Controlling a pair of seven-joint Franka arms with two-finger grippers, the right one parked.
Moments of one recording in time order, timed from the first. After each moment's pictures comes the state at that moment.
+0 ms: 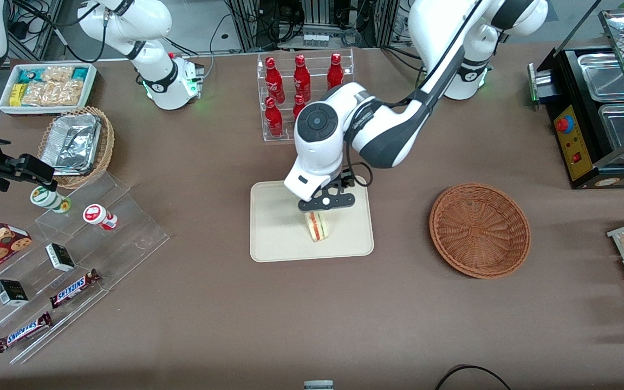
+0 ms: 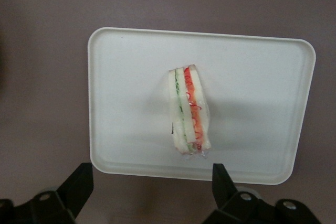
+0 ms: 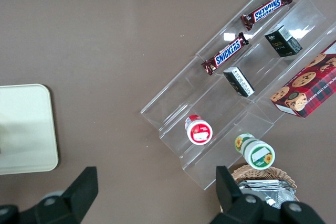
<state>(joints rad) -0.60 0.57 -0.20 -1.33 0.09 1.83 -0.93</state>
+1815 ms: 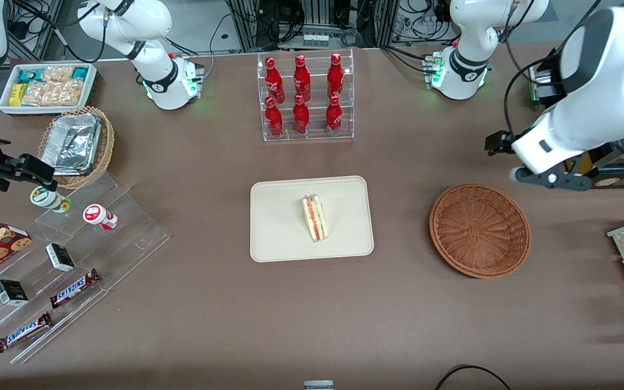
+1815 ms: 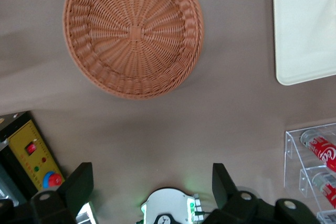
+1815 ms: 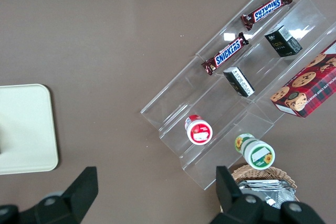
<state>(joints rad) 0.01 0.03 -0.18 -1.67 0.01 1.44 0.01</state>
